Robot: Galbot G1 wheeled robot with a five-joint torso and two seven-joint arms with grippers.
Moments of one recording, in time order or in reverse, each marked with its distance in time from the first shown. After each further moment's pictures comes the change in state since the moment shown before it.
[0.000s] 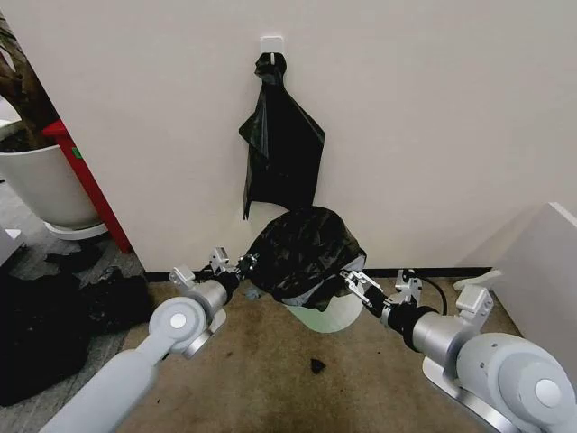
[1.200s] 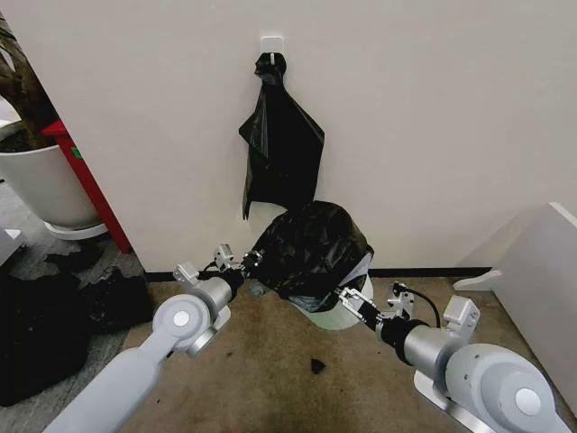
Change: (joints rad) left arm -0.021 -0.026 0.002 -0.021 -0.026 0.009 -0.005; right arm -0.051 0.058 -0.037 -0.063 -0.120 -0.068 0.020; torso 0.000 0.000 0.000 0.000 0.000
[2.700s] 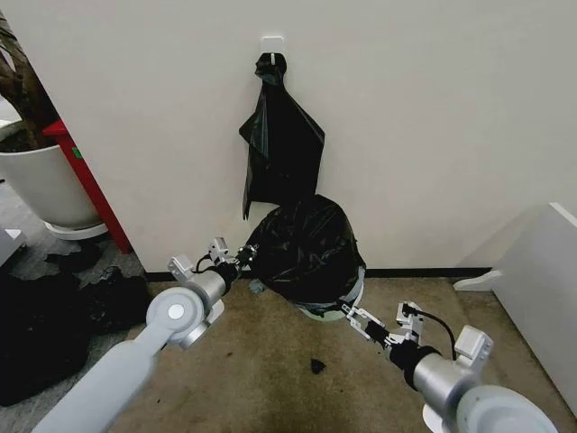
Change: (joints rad) left arm -0.004 0.060 -0.008 0.055 0.206 0.044 0.164; right arm -0.298 -0.013 0.178 0.062 -0.257 -0.010 -0.379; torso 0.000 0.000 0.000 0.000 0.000
